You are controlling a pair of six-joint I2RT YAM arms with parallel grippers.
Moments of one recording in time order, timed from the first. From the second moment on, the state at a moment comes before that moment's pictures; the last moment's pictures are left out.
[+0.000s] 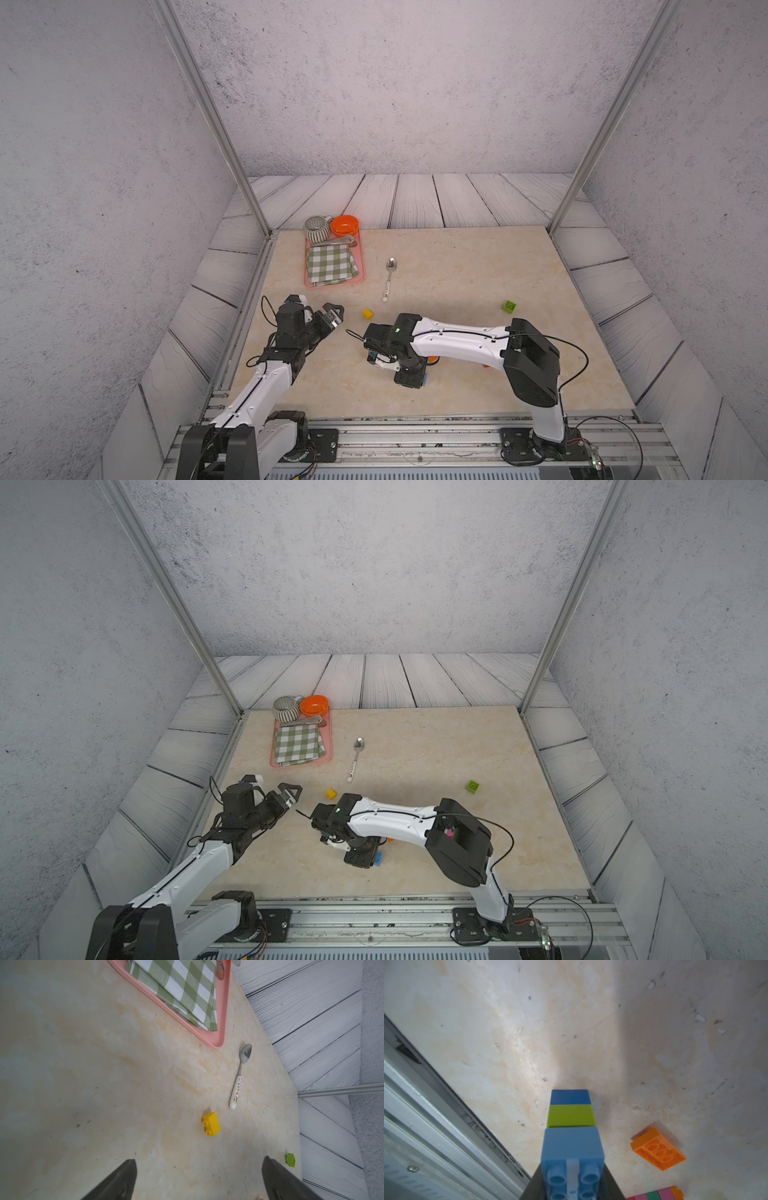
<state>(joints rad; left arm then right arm) -0.05 1.03 0.38 0.04 0.32 -0.80 1.18 1.98 1.54 -1.24 0.05 -0.14</state>
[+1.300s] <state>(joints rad) -0.05 1.03 0.38 0.04 0.32 -0.80 1.18 1.93 1.47 -1.20 0.05 -0.11</state>
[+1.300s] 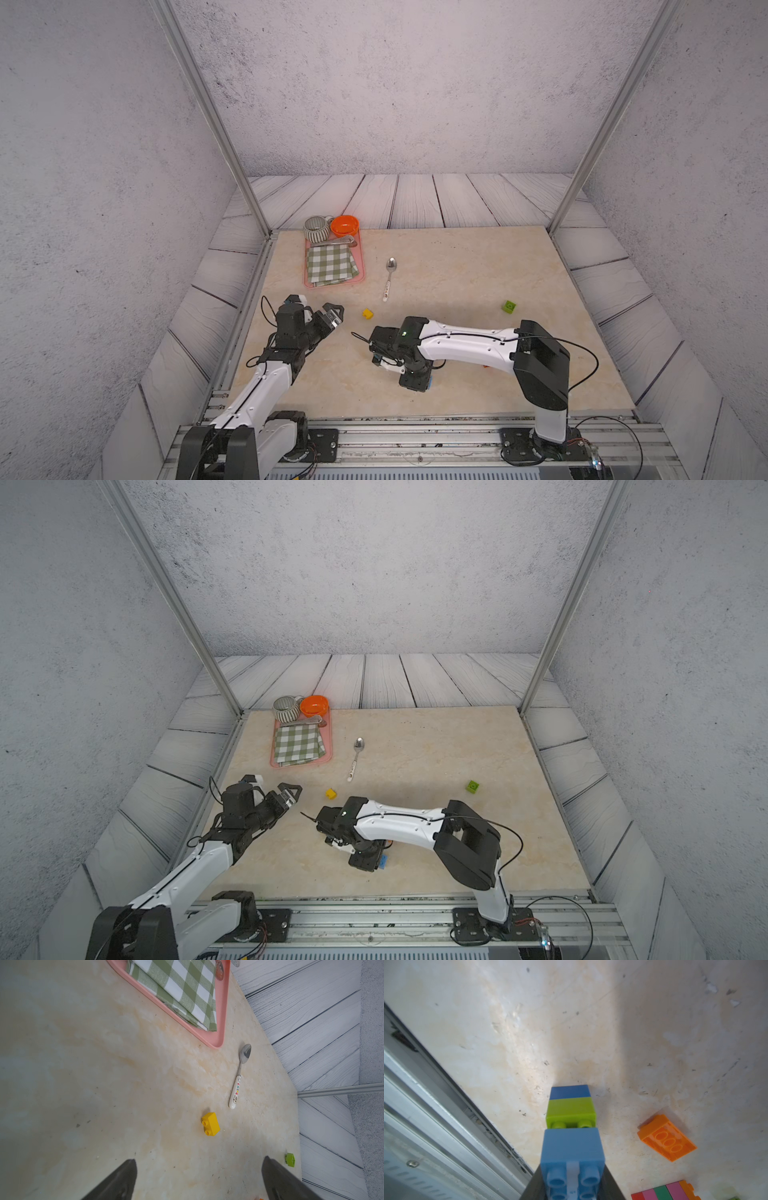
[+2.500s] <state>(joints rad) -0.05 1.01 0.38 0.03 0.32 -0.80 1.18 1.96 1.53 -1.26 0.06 -0.12</state>
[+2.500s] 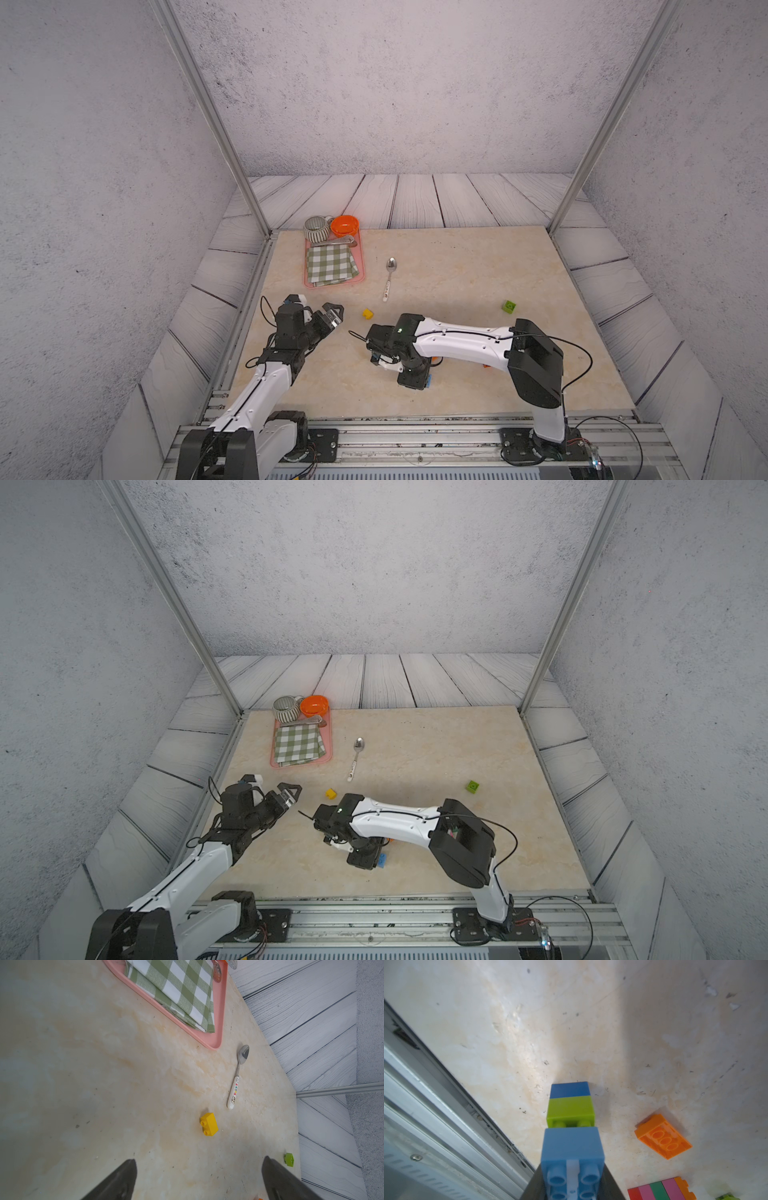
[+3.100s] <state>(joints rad) -0.05 1.01 0.38 0.03 0.32 -0.80 1.18 1.96 1.51 -1.25 0.08 -0.14</state>
